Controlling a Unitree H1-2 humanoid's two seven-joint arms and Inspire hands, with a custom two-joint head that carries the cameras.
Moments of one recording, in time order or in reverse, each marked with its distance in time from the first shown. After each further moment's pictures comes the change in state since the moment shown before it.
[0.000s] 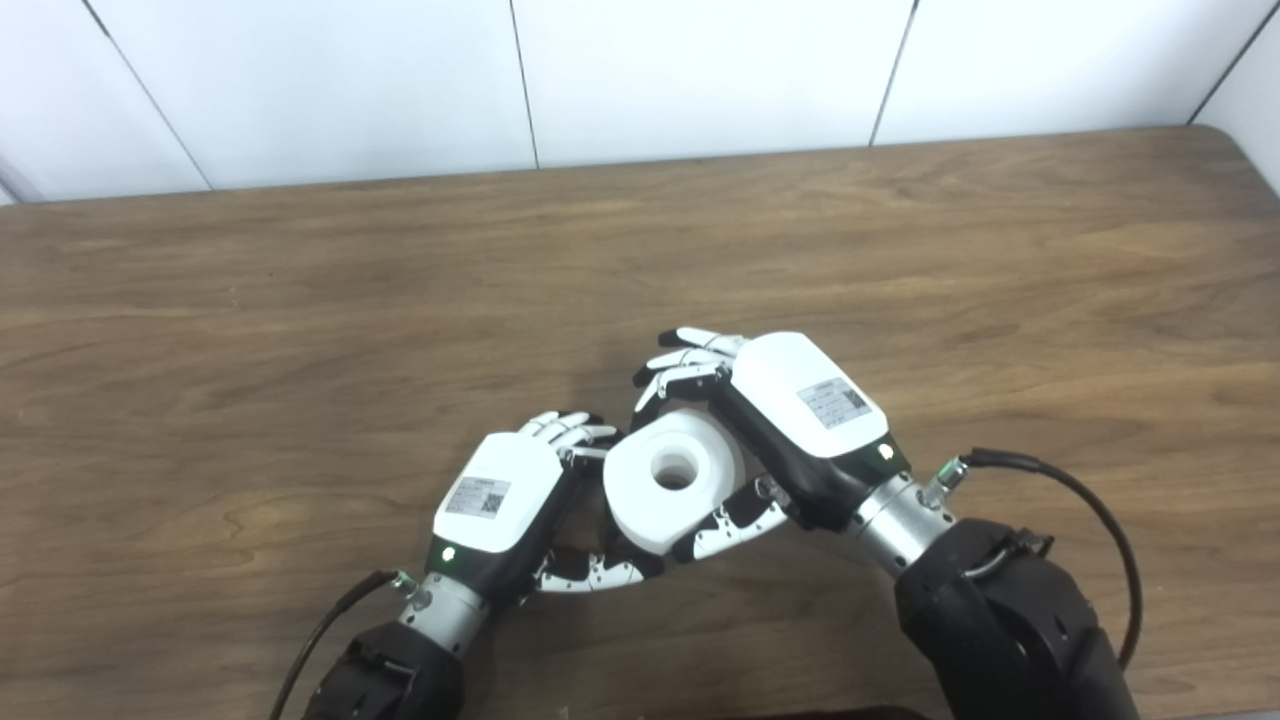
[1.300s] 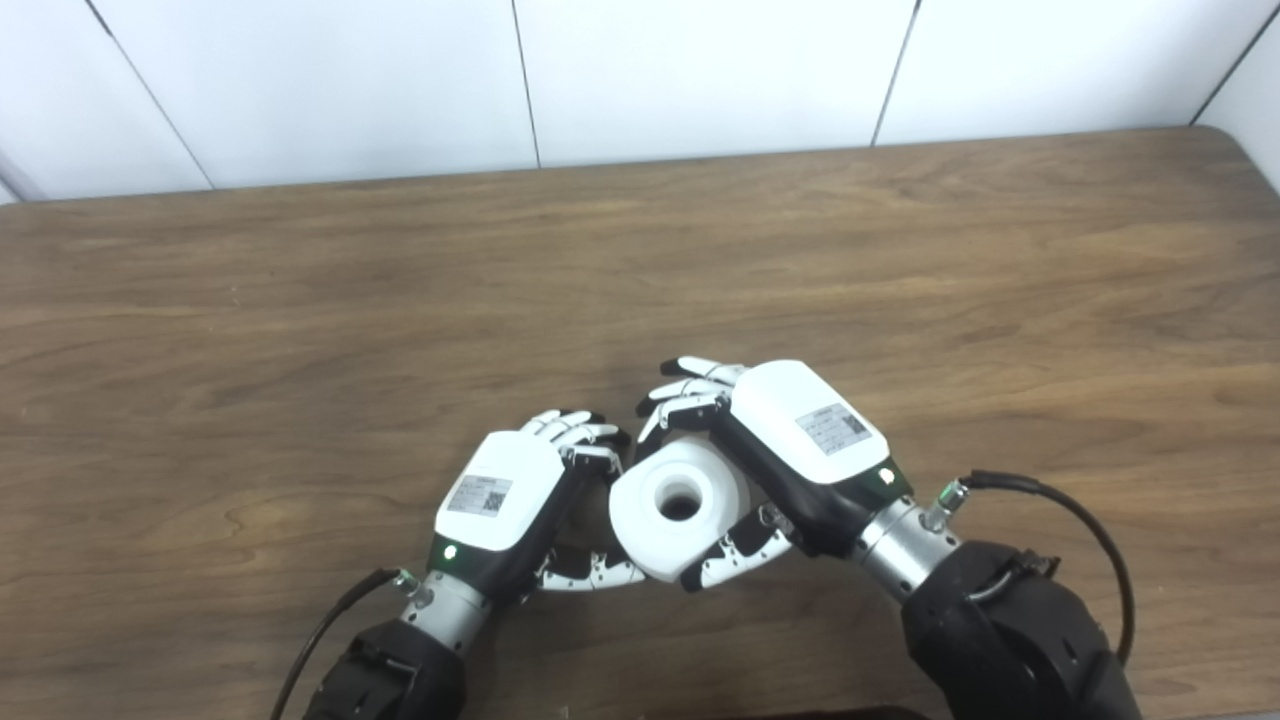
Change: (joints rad) left arm -0.002 -0.003 0.000 0.002 0.000 0.000 0.002; right arm 0.035 -0.009 0.012 -0.022 -0.003 -0.002 0.038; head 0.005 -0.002
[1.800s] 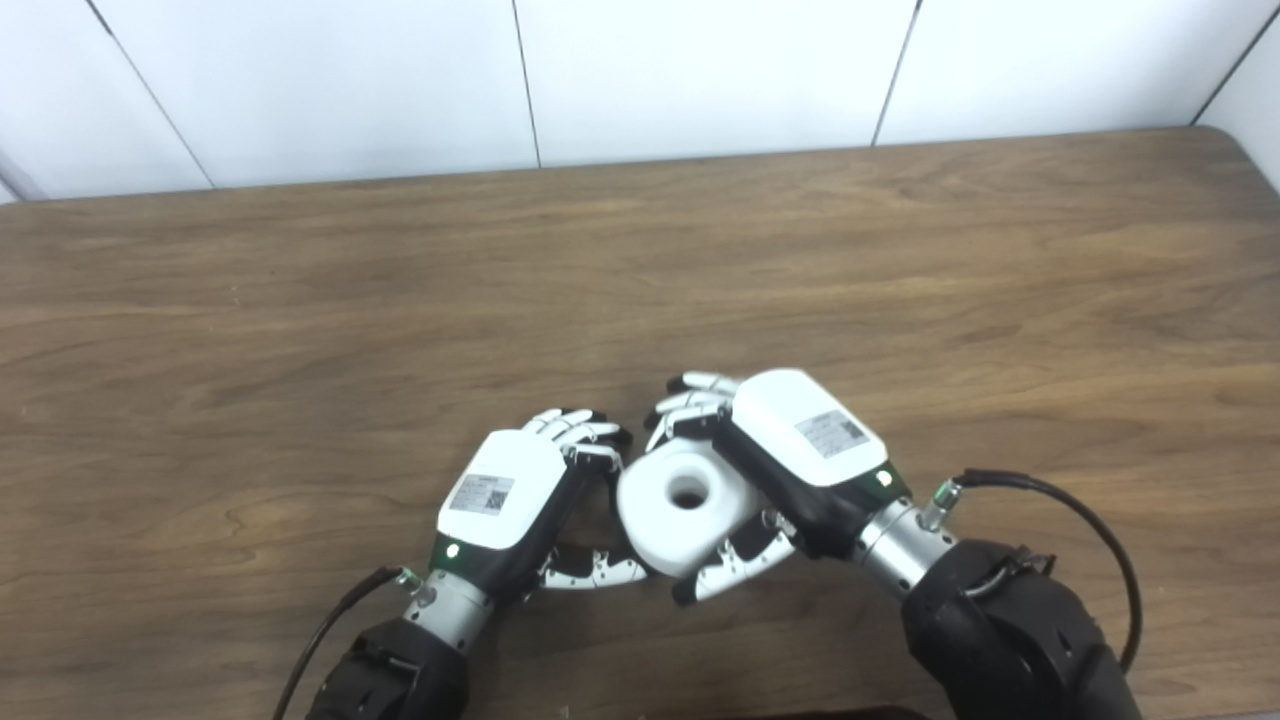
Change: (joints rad) left arm -0.001 -0.008 0.000 0.001 0.002 0.003 -0.002; right arm 0.007 -0.012 -0.023 0.042 0.011 -0.004 0.012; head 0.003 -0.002
